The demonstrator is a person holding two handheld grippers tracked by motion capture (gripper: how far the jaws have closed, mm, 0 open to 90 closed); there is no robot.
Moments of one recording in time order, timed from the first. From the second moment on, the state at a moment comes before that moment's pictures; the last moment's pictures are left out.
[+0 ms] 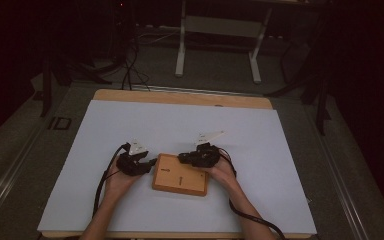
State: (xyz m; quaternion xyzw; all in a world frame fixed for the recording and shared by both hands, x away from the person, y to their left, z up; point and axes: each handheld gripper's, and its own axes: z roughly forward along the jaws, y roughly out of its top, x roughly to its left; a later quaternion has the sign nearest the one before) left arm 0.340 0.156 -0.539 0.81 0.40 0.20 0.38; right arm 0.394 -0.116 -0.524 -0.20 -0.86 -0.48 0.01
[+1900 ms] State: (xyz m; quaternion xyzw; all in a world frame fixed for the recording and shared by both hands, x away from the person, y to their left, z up) left arm 0.338 0.157 -0.537 0.81 0.40 0.19 0.39; right arm 0.402 -0.115 -0.528 -0.22 -0.86 -0.46 -0.01
